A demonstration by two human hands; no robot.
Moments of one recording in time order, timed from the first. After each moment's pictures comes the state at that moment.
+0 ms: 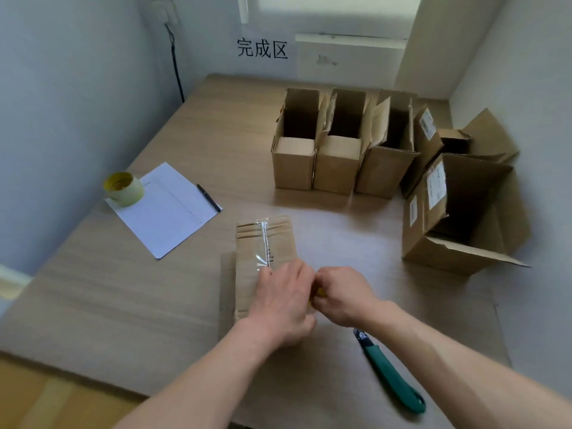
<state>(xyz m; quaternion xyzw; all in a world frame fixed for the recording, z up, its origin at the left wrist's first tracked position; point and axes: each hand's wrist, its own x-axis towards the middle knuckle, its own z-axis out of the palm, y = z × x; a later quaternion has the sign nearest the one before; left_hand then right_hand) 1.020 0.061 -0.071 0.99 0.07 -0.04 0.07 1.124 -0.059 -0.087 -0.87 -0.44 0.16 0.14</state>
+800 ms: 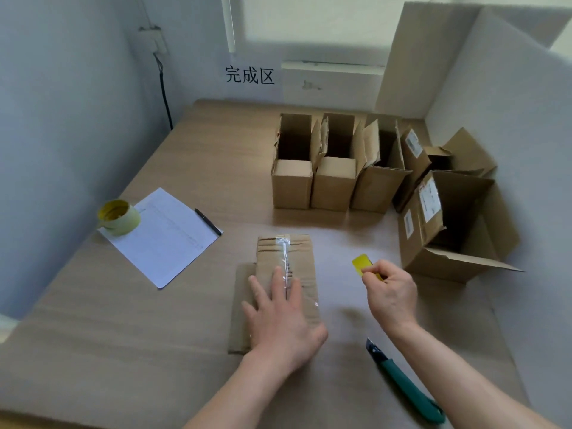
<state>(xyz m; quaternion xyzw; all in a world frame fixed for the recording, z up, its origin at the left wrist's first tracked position) 1.011 0.077 -0.076 0.95 0.23 -0.13 0.17 1.123 -0.070 -0.068 -0.88 0.01 0.00 0.47</state>
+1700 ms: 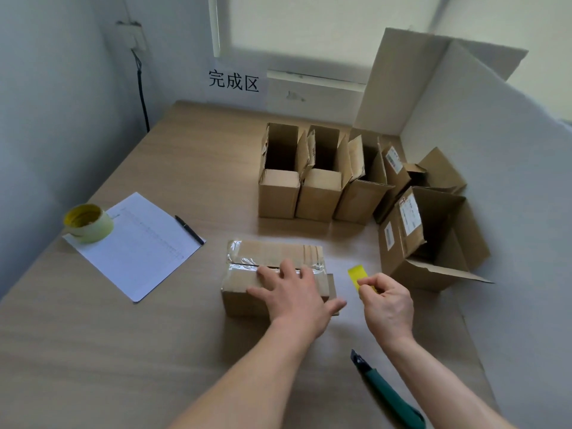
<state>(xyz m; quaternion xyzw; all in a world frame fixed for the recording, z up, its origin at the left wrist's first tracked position) 1.076 0.067 -0.057 0.95 0.25 -0.12 0.10 1.118 -0.074 -0.059 -0.88 0.04 -0.01 0.47</state>
